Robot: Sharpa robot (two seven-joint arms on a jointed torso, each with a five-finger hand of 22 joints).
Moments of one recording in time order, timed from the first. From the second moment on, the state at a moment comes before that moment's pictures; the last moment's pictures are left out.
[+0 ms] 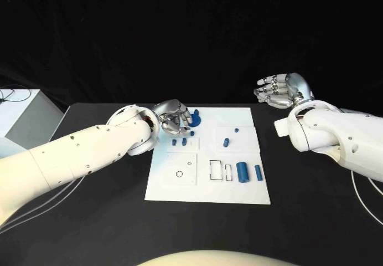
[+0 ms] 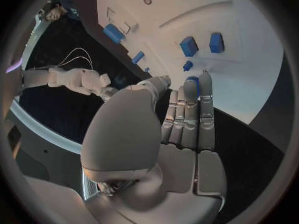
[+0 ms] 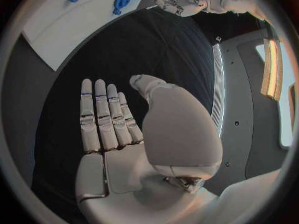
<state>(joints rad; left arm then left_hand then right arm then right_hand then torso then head) 1.10 -0.69 0.17 1.34 -1.35 -0.19 -0.08 1.50 -0.25 0.48 0.20 0.24 0.77 0.15 0.43 0.41 0.85 0.11 0.60 0.19 1.04 0.04 0.97 0.68 0.17 0.98 0.13 0.78 0.65 1.33 -0.77 -0.11 1.37 -0.56 -0.72 0.15 1.36 -0.26 0.48 0.19 0.40 0.84 0.22 0.18 0.36 1.00 0.17 0.26 0.07 1.05 0.13 0.15 0.40 0.17 1.01 0.24 0.07 0.21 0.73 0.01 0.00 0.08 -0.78</state>
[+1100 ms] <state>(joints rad) 1.10 -0.58 0.15 1.24 -1.63 -0.13 -0.10 1.46 -0.27 0.51 0.18 0.24 0.85 0.13 0.36 0.34 0.87 0.11 0.48 0.10 1.35 0.04 1.37 1.01 0.12 1.27 0.13 1.23 1.12 1.33 -0.77 -0.11 1.37 -0.56 -0.72 0.15 1.36 -0.26 0.49 0.19 0.40 0.84 0.22 0.18 0.36 0.99 0.18 0.26 0.07 1.05 0.13 0.15 0.40 0.17 1.01 0.24 0.07 0.21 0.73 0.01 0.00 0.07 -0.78</state>
